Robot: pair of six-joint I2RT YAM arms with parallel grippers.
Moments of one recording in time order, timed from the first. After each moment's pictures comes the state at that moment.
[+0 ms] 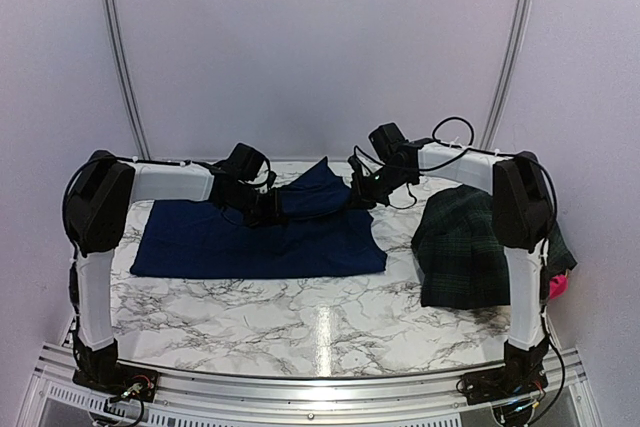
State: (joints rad) left arm -0.57 2.07 1.47 -0.31 0.32 -0.64; right arm 0.49 2.15 1.78 -0.62 -0.46 0.38
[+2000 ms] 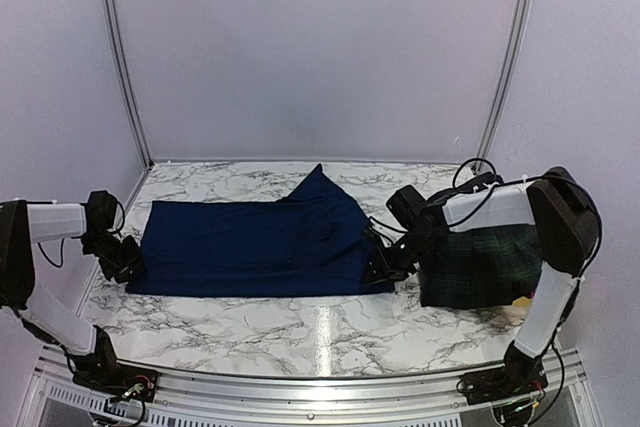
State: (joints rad) left arm 0.16 1.44 0.72 -0.61 0.14 -0.55; right arm 0.57 1.82 1.06 -0.48 -0.54 0.30
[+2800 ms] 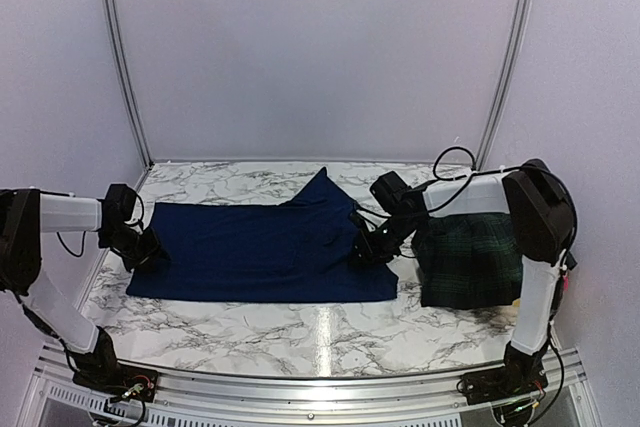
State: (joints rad) left arm 0.03 1.55 0.79 -0.51 0.25 -0.59; right arm 0.59 2.00 1.32 -0.56 -0.45 0.26
